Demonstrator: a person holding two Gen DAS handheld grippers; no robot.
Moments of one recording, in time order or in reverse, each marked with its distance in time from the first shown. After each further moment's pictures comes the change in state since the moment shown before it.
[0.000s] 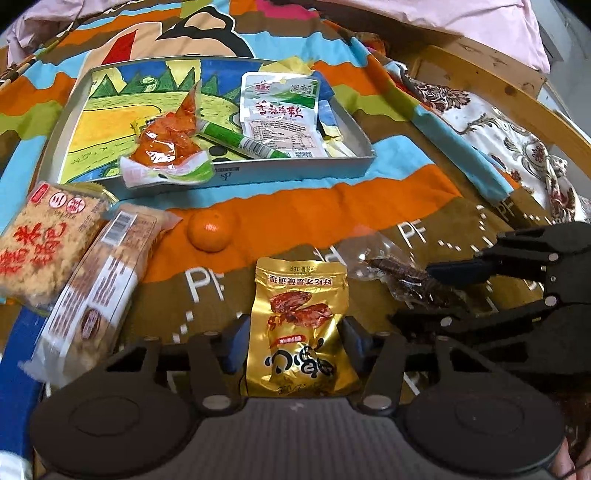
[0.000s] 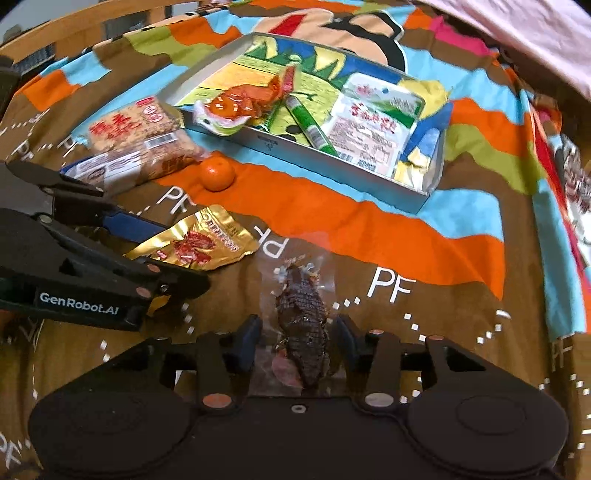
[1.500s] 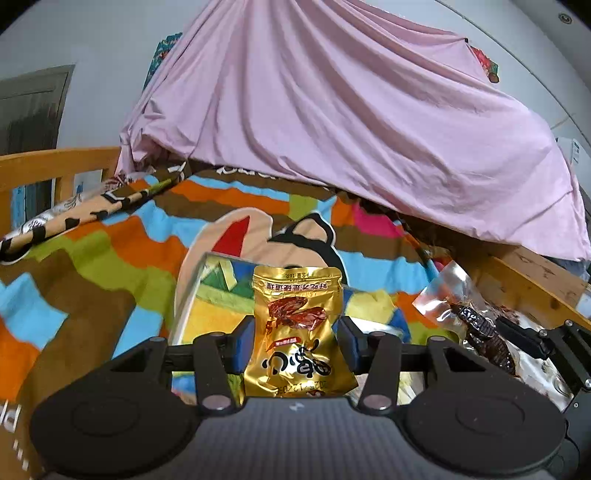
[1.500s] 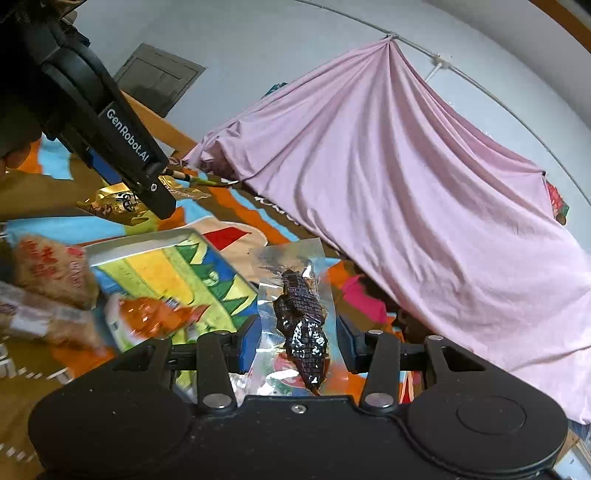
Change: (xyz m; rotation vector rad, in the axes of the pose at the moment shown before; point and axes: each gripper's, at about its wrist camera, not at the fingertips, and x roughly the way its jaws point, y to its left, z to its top) left arm -0.084 0.070 0.081 -0.223 -0.595 0.157; right arm -0.024 0.017 0.076 -0.323 -0.678 -0.460
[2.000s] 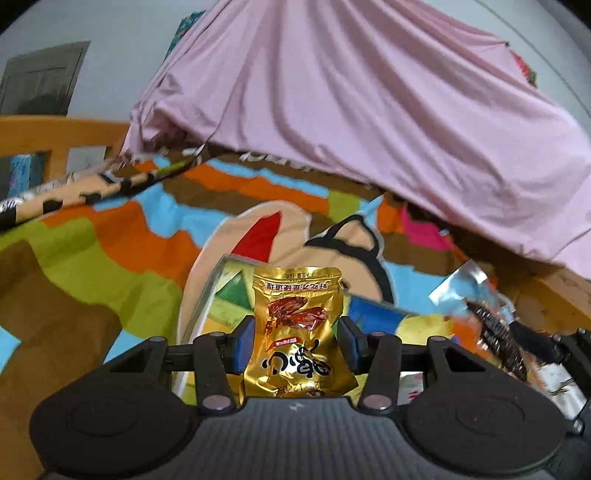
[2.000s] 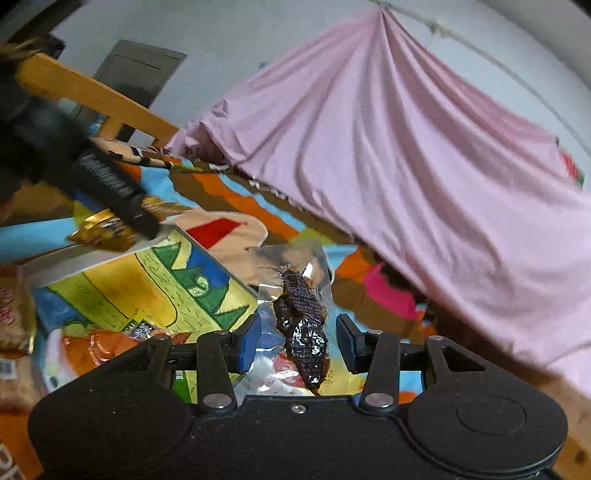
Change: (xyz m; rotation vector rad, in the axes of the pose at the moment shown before) left arm 0.100 0.046 0.002 -0.061 0.014 0.046; right arm 0.113 0.015 0.001 0.123 0.081 0.030
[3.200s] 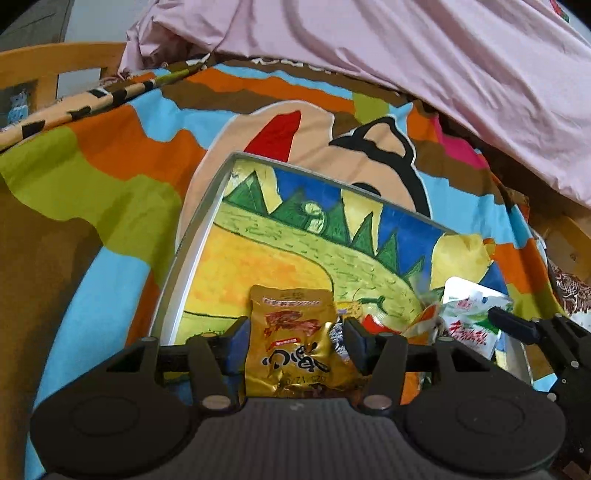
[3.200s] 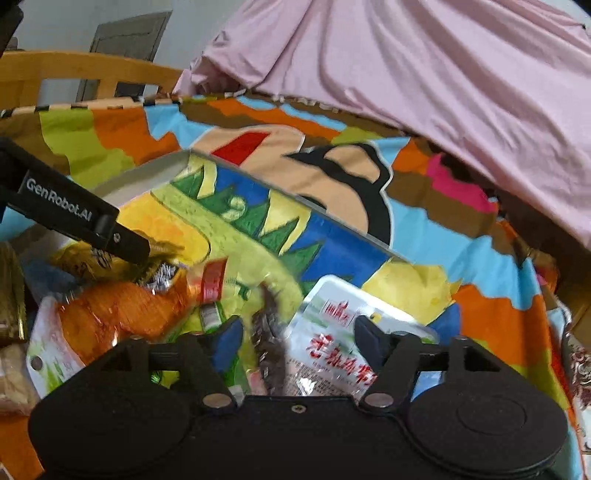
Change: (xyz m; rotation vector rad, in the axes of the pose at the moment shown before) left arm 0.043 0.003 -0.022 0.003 0.258 0.040; right arm 0.050 0.011 -0.031 0.160 0.194 0.157
